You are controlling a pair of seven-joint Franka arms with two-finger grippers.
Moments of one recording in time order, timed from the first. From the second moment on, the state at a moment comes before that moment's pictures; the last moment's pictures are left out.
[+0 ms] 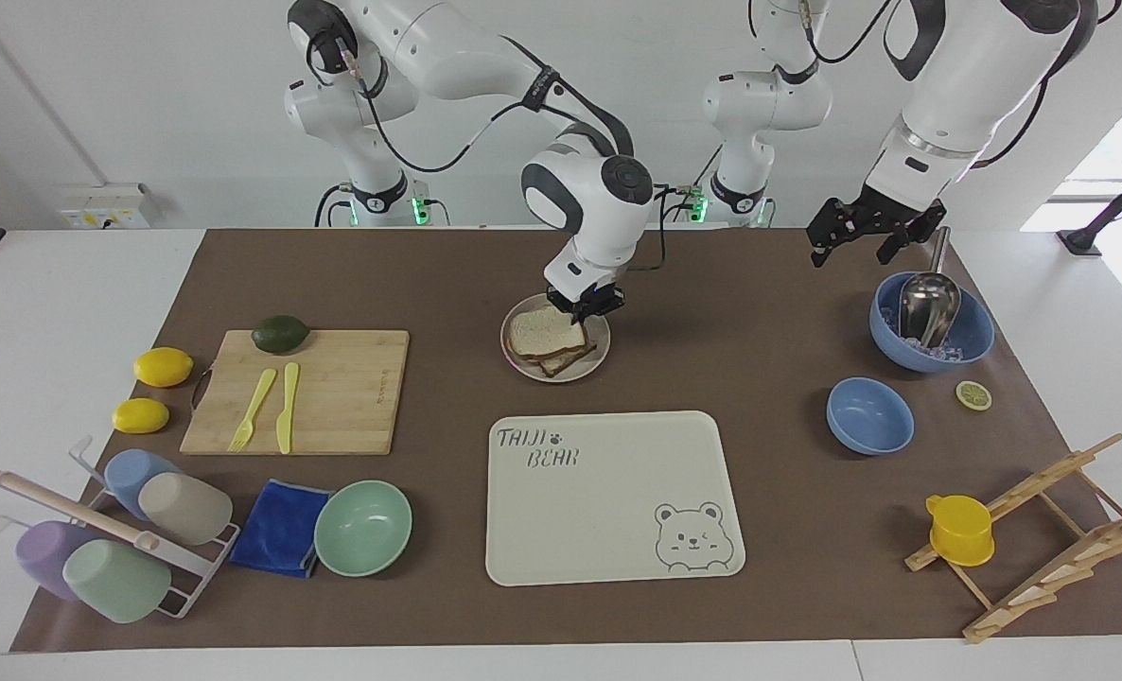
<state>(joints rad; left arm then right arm) -0.11 -0.04 -0.05 -1.65 -0.04 1.58 -0.15 0.38 0.43 0.44 -1.68 -0.20 1.89 0.93</state>
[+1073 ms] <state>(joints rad) -0.11 -0.04 -0.05 -1.65 -0.04 1.58 -0.15 0.30 0.41 0.44 -1.70 -0.16 1.99 0.93</state>
